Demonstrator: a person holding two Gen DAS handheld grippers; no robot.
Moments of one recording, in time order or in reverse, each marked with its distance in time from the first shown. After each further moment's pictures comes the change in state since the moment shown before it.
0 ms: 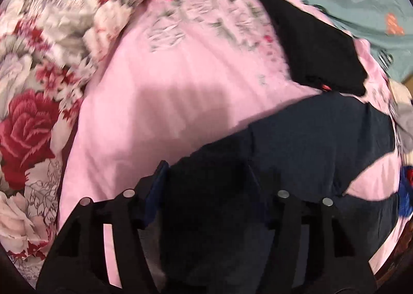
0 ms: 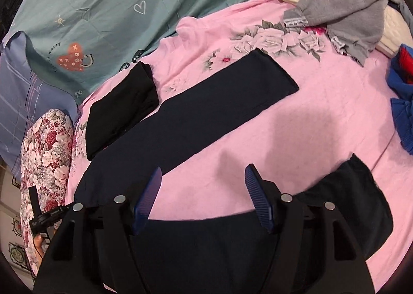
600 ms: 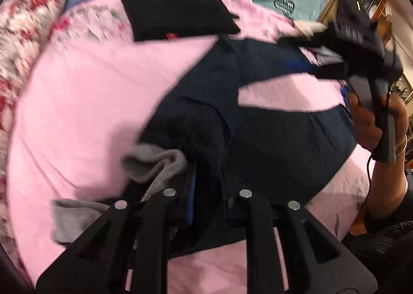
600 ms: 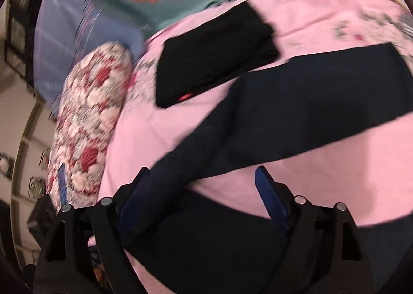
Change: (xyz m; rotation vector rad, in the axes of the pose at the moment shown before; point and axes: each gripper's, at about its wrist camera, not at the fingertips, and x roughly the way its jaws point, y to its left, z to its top) left arm -0.061 -0.104 -0.123 0.336 -0.037 -0.302; right arm 0.075 0.141 -0.017 -0.267 0.294 0.308
